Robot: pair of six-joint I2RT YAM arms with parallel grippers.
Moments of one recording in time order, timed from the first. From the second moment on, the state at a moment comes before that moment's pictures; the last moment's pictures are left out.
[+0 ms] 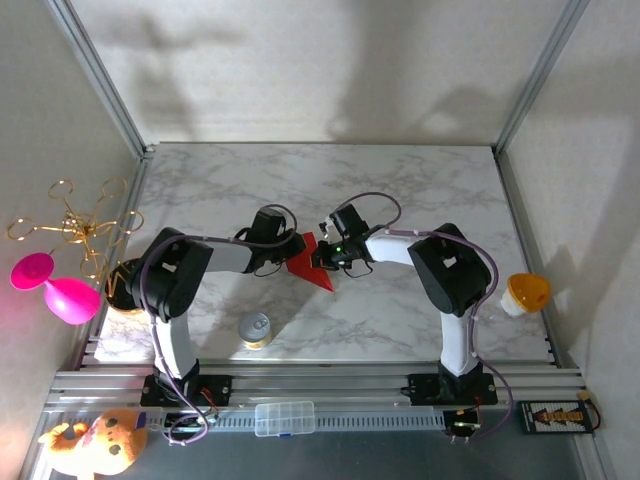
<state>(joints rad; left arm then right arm) -0.45 1.89 0.90 0.21 0.25 -0.88 0.65 1.98 1.14 -0.16 -0.50 0.57</state>
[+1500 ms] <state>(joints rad) -0.45 1.88 0.92 0.12 0.28 -0.87 0.67 1.97 1.14 -0.20 -0.47 0.57</state>
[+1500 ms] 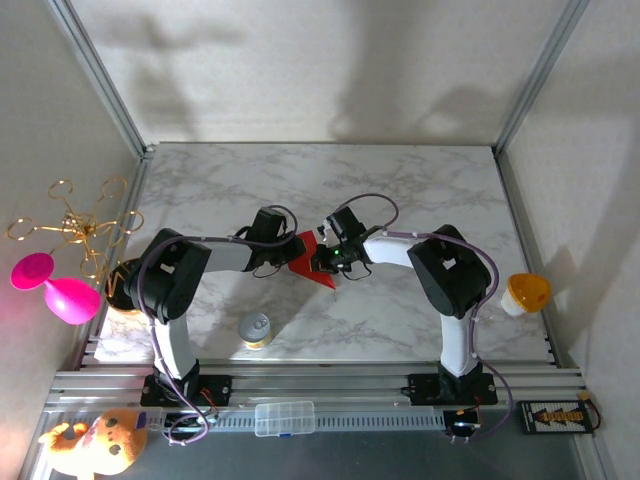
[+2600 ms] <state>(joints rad) -0.46 1.90 0.96 0.07 0.28 -0.89 0.64 1.77 0.82 -0.11 -0.54 0.59</state>
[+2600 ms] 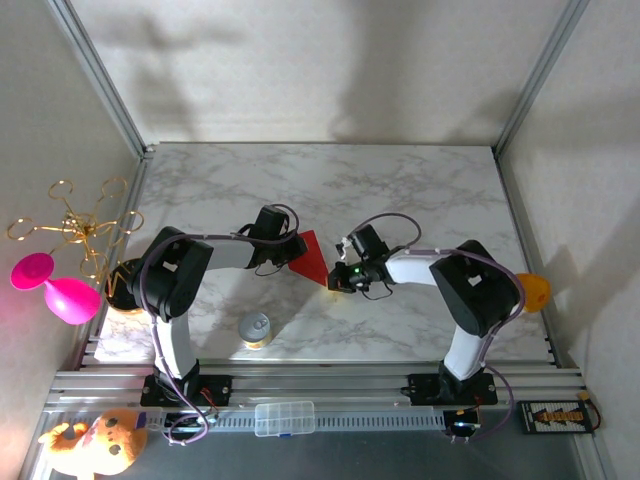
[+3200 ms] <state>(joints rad) -0.45 1.90 0.96 0.07 0.28 -0.87 0.64 1.73 0.94 -0.09 -0.50 0.60</state>
